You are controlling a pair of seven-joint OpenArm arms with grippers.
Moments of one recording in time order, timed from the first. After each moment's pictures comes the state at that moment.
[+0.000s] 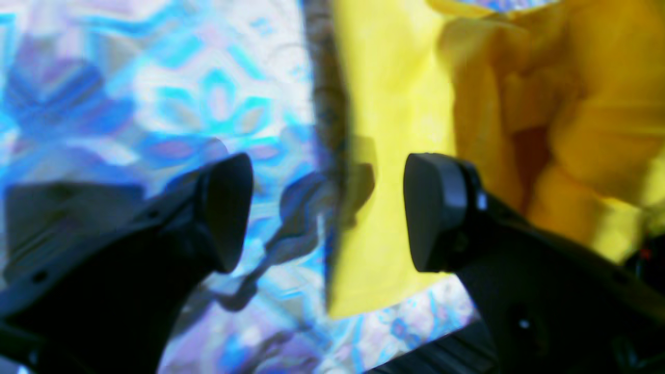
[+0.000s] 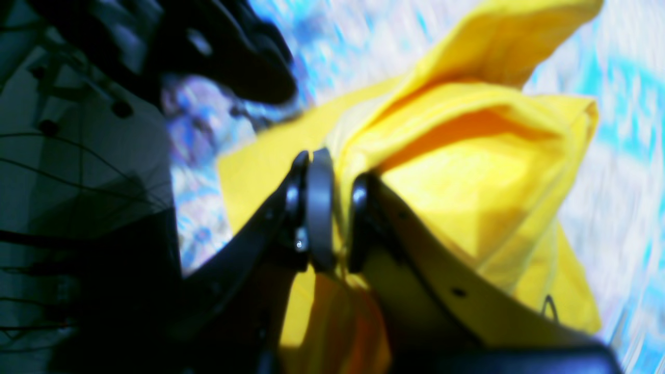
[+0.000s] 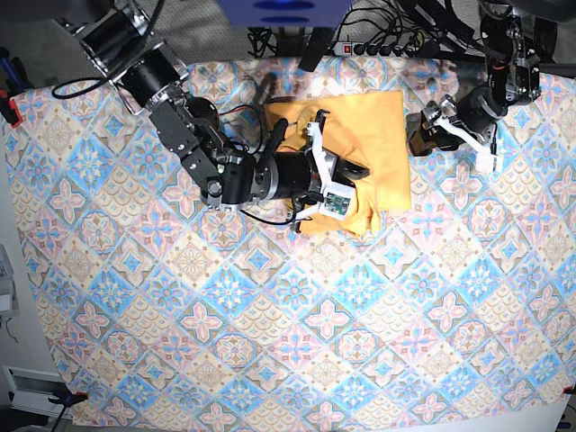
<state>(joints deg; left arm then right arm) 24.8 -20.6 -15.9 89.4 -53.0 -19.5 44.2 9.9 9.4 -37.4 91.6 27.5 40.1 -43.7</state>
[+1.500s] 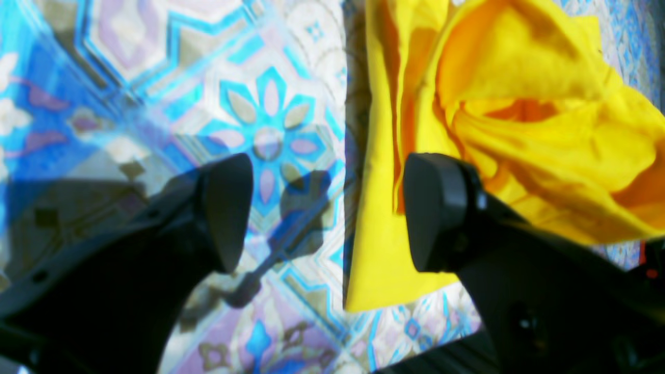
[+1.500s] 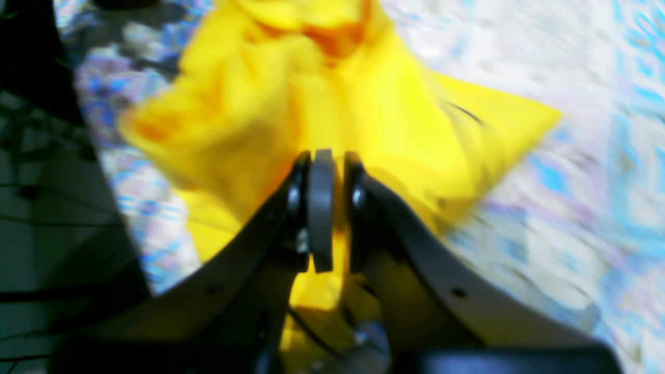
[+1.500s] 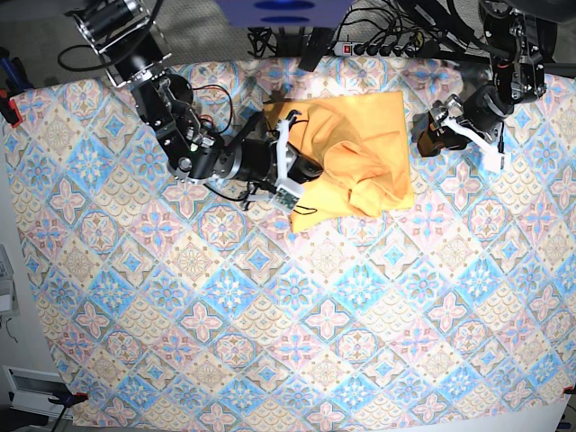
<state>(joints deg) 24.5 -20.1 -17.9 89.4 -52.6 -19.6 44.5 1.1 12.3 -30.0 88.3 23.5 35.6 -37.8</state>
